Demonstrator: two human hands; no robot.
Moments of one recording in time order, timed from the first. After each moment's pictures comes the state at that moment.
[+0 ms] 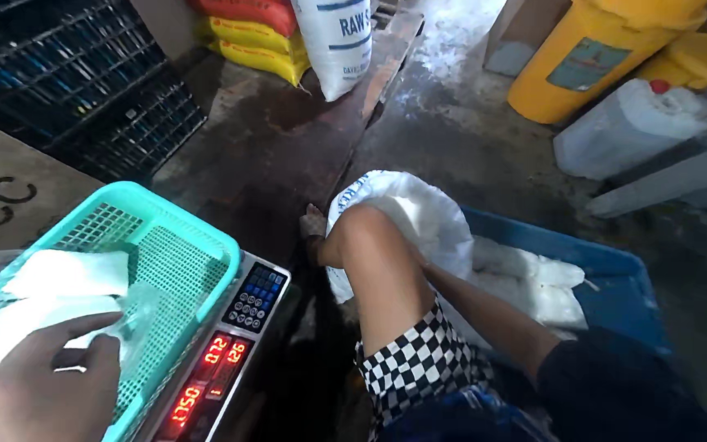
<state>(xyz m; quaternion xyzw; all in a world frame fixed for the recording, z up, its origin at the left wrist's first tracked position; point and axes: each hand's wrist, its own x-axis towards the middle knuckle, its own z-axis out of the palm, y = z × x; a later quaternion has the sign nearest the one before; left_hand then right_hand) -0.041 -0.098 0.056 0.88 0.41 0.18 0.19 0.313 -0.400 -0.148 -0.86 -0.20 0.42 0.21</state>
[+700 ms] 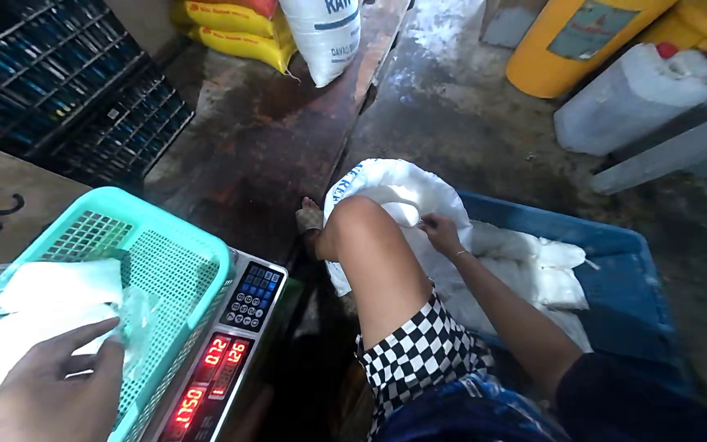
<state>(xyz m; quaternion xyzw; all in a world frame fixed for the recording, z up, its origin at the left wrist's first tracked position) -0.037 -0.093 0.047 0.87 0.41 0.17 0.21 0.345 -0.460 -0.161 -0.91 -0.13 0.16 0.35</state>
